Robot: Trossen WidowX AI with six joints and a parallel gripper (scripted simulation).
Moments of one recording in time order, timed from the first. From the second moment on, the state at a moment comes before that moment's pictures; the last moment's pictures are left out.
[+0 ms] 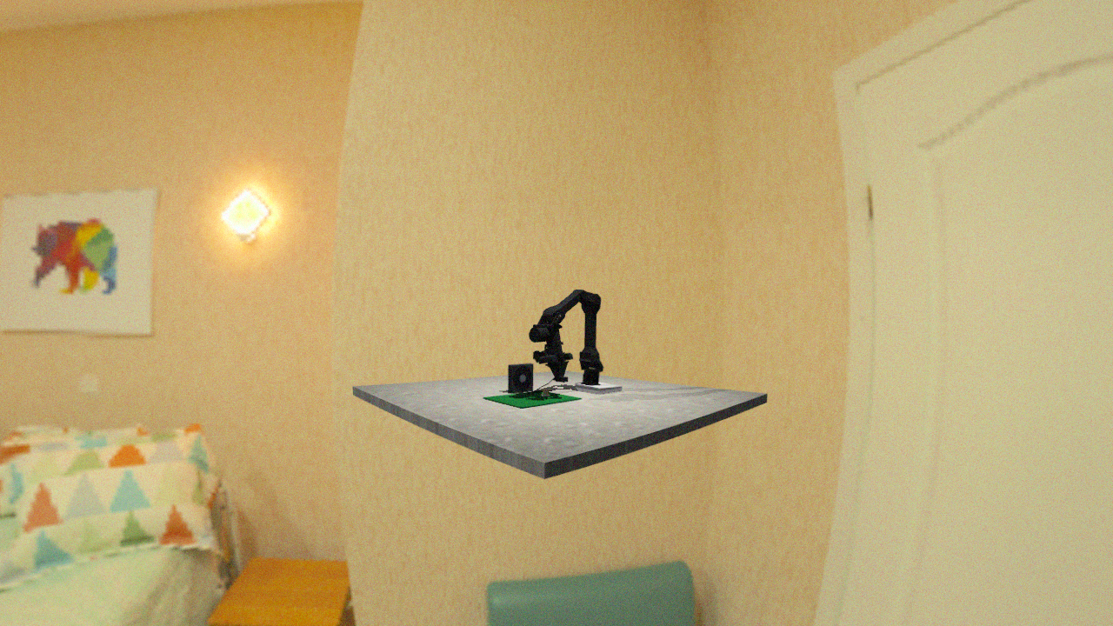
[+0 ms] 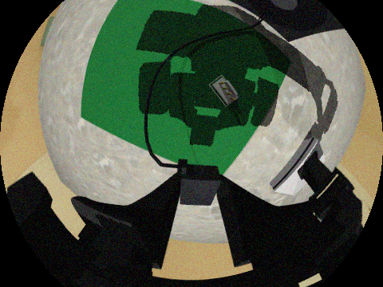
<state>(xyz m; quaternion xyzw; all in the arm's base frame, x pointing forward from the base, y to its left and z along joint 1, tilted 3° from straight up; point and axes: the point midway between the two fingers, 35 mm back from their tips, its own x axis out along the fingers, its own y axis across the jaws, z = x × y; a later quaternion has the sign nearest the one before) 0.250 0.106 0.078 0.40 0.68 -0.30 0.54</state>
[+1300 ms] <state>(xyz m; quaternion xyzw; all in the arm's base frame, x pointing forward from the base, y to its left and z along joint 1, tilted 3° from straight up) 0.248 0.120 0.061 0.10 0.66 -0.17 0.72</state>
